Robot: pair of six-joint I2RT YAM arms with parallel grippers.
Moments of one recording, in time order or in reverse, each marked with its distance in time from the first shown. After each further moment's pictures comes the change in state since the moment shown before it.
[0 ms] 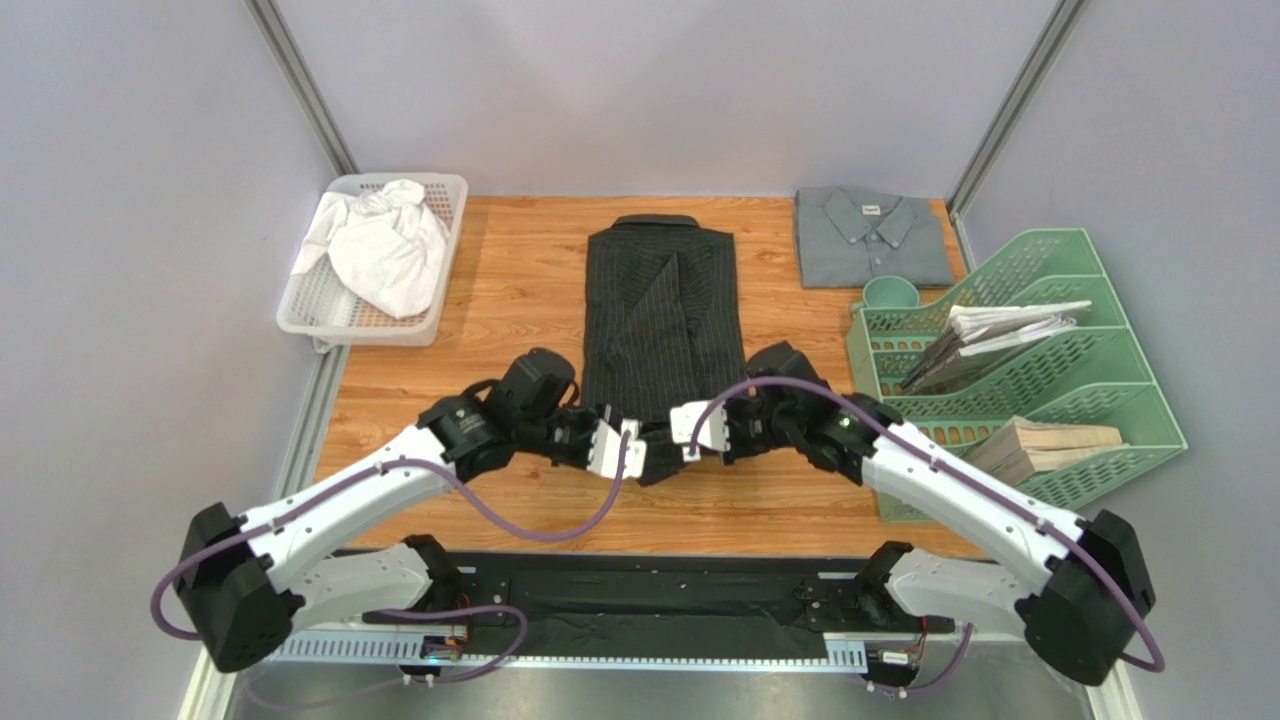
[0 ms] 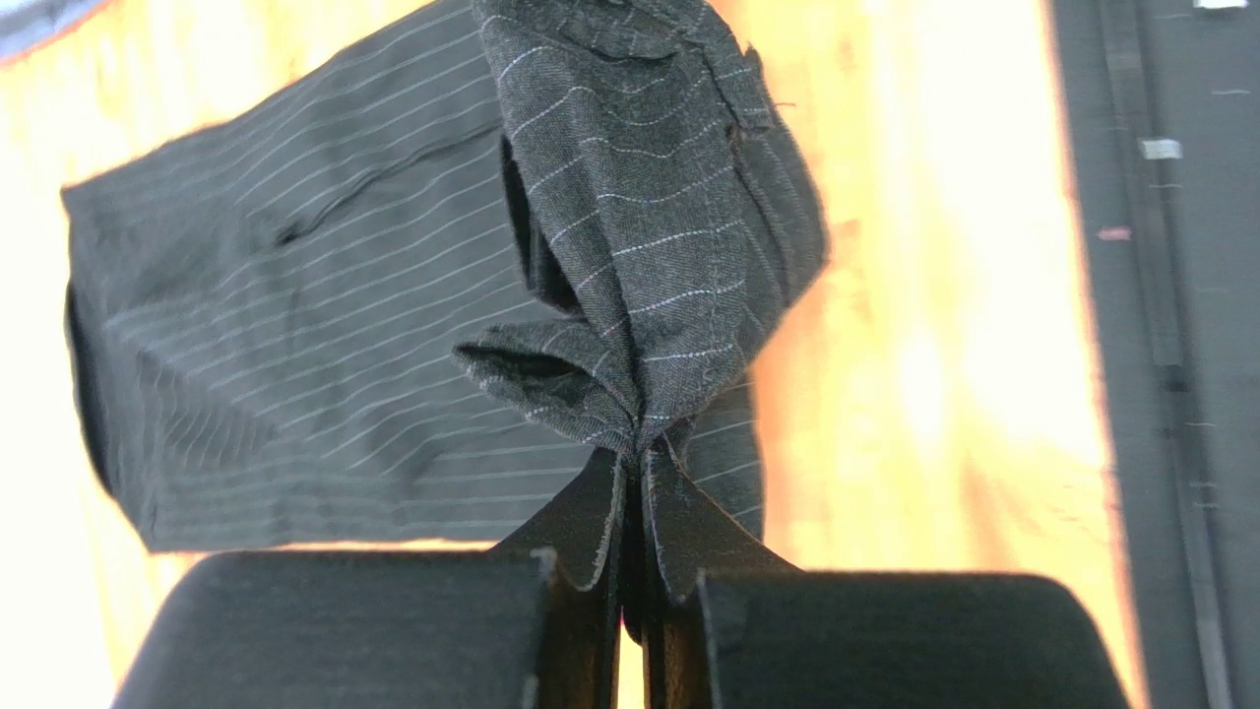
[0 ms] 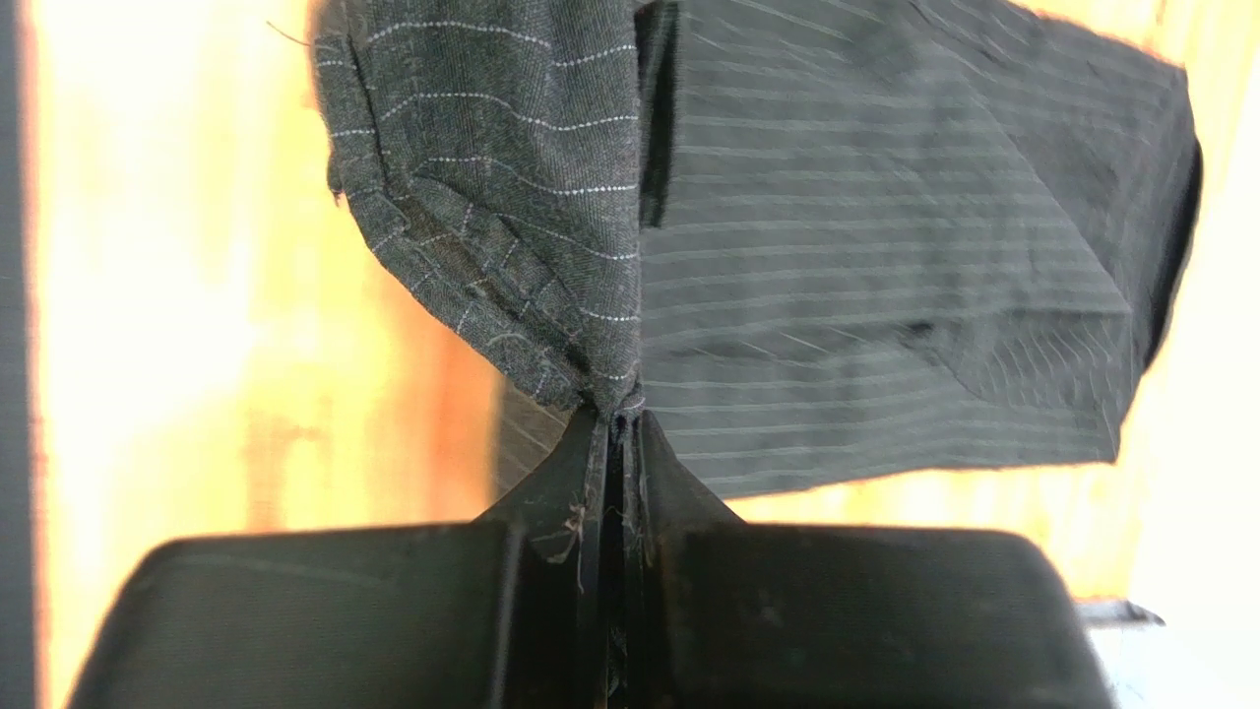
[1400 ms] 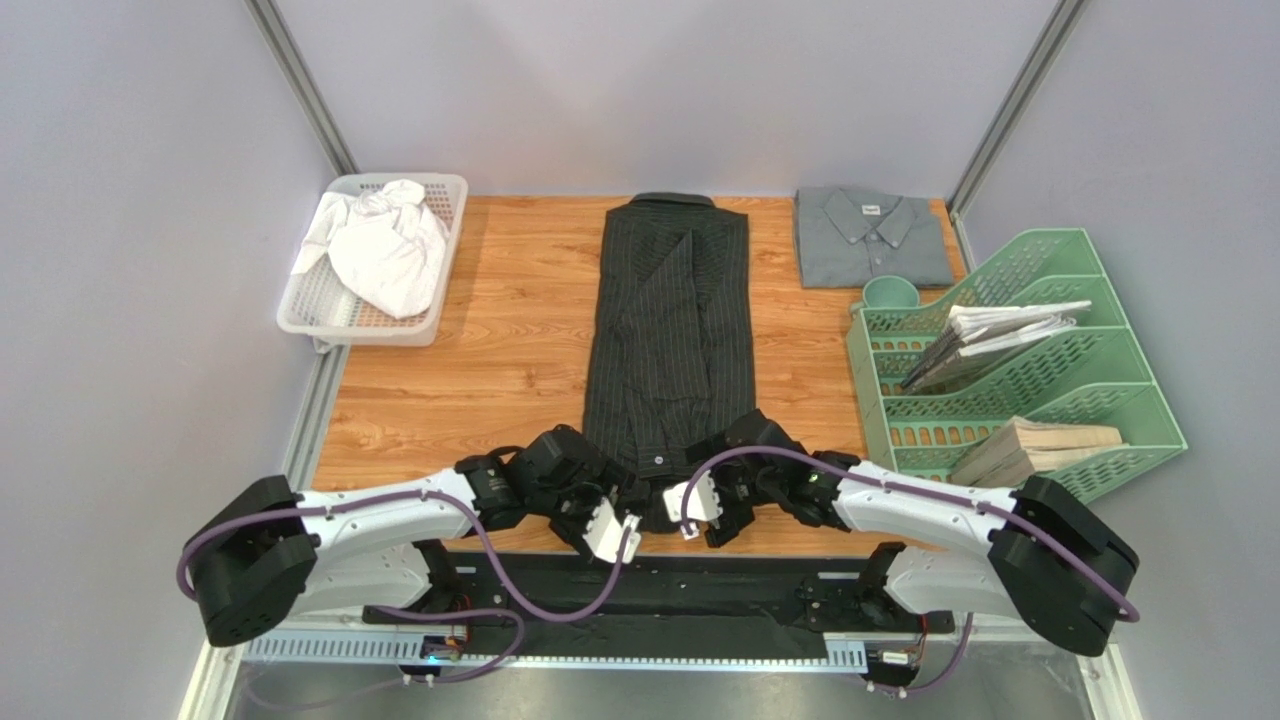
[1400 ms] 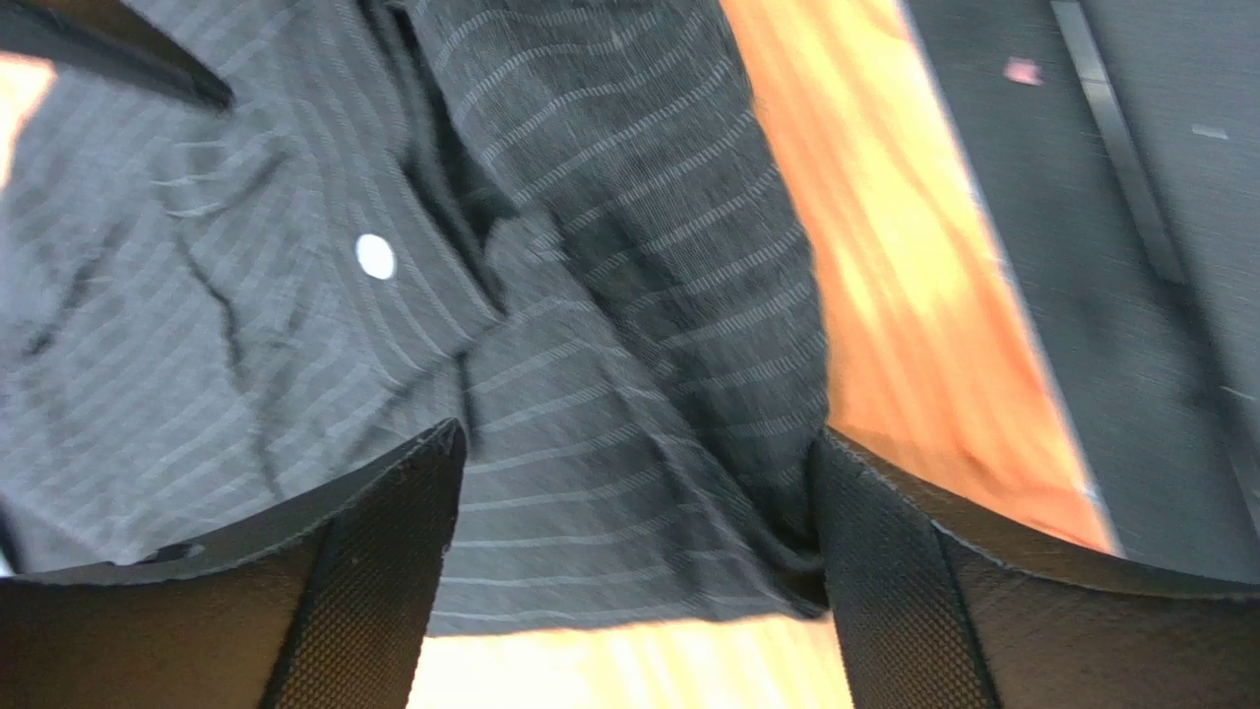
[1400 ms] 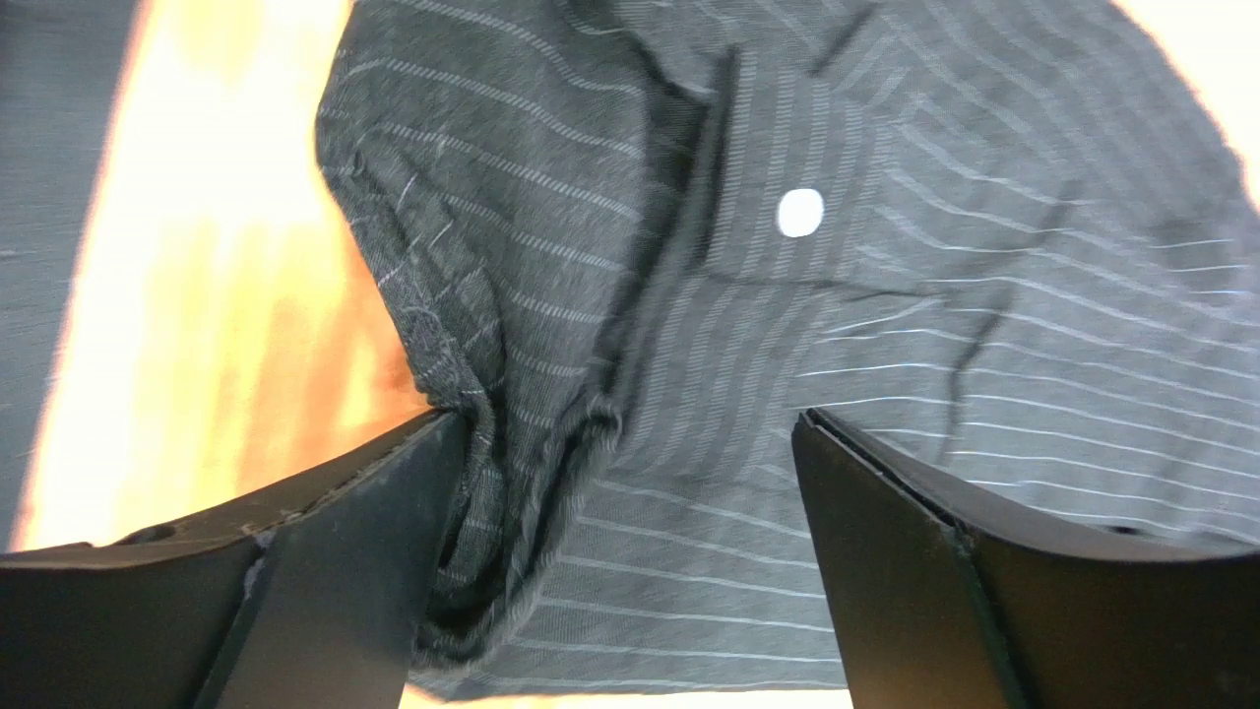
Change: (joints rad) left arm -0.138 0.089 -0.343 0.330 -0.111 0.179; right arm 0.110 0.120 -0.328 0.391 0.009 -0.109
